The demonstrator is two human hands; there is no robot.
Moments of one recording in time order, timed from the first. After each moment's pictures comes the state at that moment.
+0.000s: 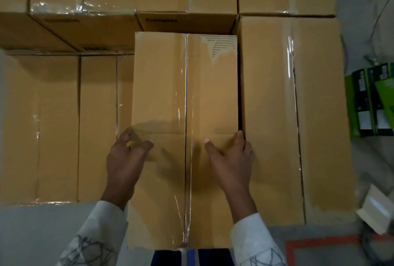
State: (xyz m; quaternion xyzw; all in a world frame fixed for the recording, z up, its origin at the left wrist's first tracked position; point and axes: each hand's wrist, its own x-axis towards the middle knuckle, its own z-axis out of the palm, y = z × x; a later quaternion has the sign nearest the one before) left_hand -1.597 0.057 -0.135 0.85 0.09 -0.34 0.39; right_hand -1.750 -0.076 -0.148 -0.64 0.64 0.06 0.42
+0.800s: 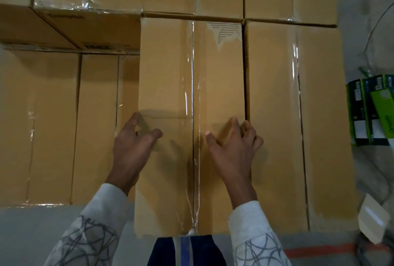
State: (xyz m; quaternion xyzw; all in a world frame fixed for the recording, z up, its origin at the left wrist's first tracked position) left_hand -1.576 0.044 -0.153 0.85 0.04 -0.35 0.40; right_hand -1.732 -0.088 -0.160 -0.73 0.59 0.04 0.35
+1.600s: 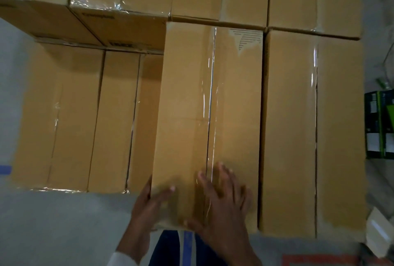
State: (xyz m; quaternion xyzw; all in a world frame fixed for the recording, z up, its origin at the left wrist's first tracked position) left_hand -1.661 0.144 -0.155 0.71 0.23 -0.49 0.45; right_hand -1.793 0.010 -0.151 -0.85 0.34 0.27 0.30
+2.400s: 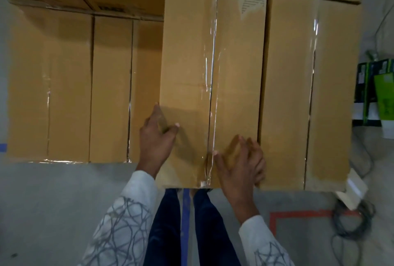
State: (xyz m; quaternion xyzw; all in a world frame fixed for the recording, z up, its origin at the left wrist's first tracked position) left_hand -1.618 0.110 -0.179 0.84 -0.01 -0.39 0.38; right_hand -1.810 0.024 -0.159 -0.74 0.61 0.06 0.29
